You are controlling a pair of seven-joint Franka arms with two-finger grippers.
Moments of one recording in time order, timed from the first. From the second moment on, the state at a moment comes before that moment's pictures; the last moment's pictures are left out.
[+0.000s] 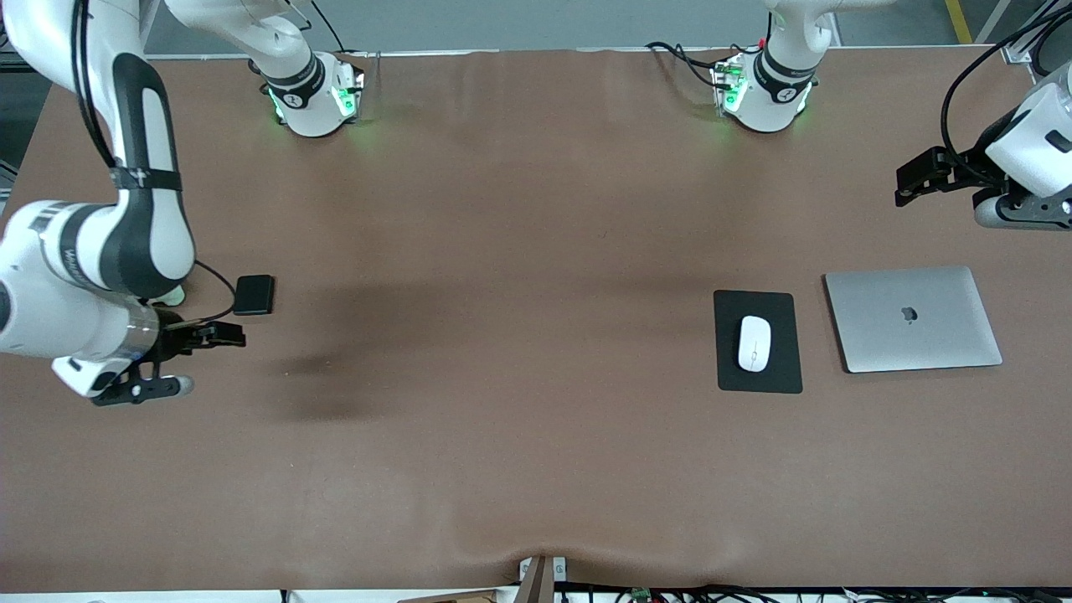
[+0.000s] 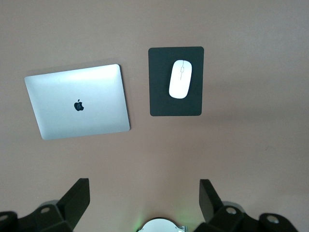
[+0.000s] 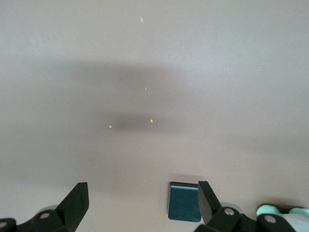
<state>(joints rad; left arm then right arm) 0.04 -0.01 -0.13 -1.56 0.02 1.45 0.00 0.32 0.45 -0.41 -1.54 0.24 1.83 -0.28</state>
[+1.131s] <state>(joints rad) 0.04 0.00 -0.13 -1.55 0.02 1.46 0.00 0.17 0.31 -0.41 -1.21 0.17 1.32 -0.19</state>
